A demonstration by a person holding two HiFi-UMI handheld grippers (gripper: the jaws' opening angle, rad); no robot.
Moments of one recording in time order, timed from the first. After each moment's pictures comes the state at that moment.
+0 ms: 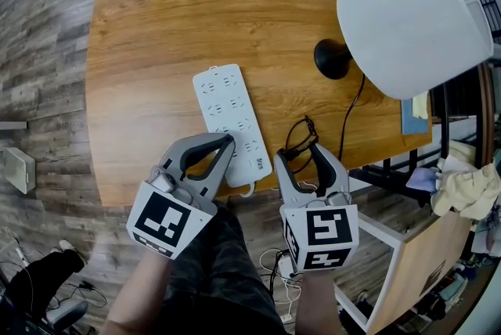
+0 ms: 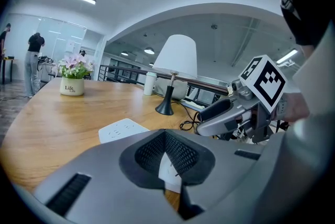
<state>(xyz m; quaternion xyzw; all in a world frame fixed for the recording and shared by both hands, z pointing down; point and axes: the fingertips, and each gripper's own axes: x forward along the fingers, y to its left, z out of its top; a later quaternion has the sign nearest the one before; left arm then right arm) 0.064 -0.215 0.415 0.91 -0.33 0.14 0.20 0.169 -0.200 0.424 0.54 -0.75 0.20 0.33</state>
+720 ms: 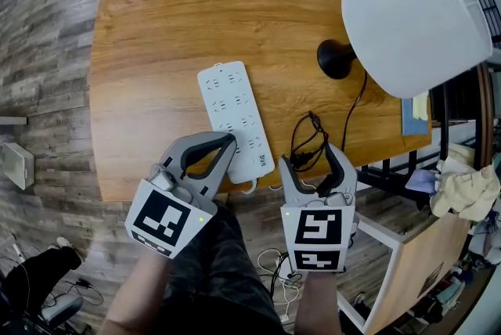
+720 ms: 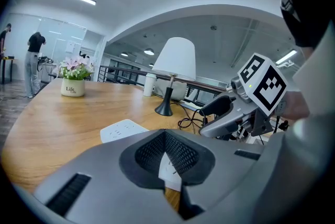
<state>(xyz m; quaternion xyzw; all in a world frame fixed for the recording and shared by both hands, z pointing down) 0.061 -0.209 0.409 0.91 -0.33 0.14 0.20 0.175 -0.195 0.418 0.54 -0.72 0.15 0.41</state>
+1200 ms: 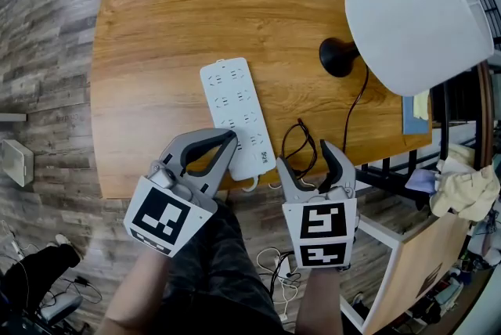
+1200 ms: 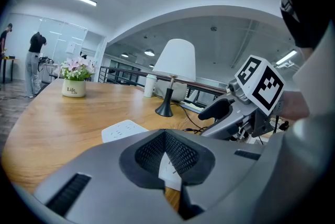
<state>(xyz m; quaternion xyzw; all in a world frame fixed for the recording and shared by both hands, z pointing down) 0.058 -0.209 0.408 0.91 -0.33 0.13 0.20 0.168 -0.192 0.425 0.52 -0.73 0.17 0.41</state>
